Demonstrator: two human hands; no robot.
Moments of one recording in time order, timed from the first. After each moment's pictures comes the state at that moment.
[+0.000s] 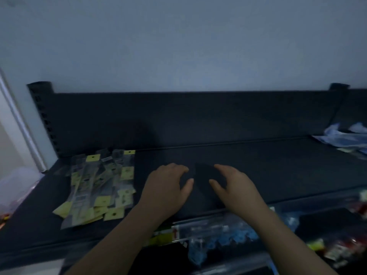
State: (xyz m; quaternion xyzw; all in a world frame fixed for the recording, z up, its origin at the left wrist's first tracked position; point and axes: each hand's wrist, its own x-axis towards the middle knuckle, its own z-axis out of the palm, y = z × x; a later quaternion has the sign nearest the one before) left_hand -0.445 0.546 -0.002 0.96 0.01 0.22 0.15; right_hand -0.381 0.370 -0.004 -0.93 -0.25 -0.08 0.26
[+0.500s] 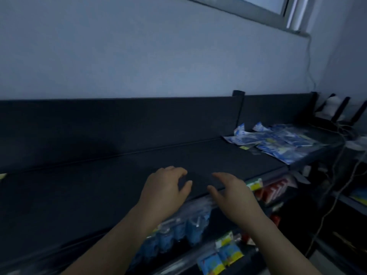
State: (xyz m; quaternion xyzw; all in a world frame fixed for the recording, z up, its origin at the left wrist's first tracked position) left_hand -0.341 0.297 0.006 0.94 -0.12 0.21 0.24; right_hand -0.333 0.110 0.009 -0.96 -0.12 -0.12 0.22
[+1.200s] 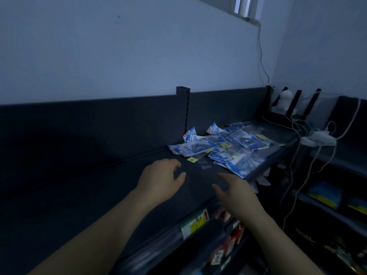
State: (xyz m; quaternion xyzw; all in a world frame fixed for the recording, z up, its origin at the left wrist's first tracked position) left_hand -0.121 0.110 0.010 0.95 -0.18 0.14 0.21; right_hand -0.164 -0.095 -0.007 -0.97 0.01 -0.11 0.22
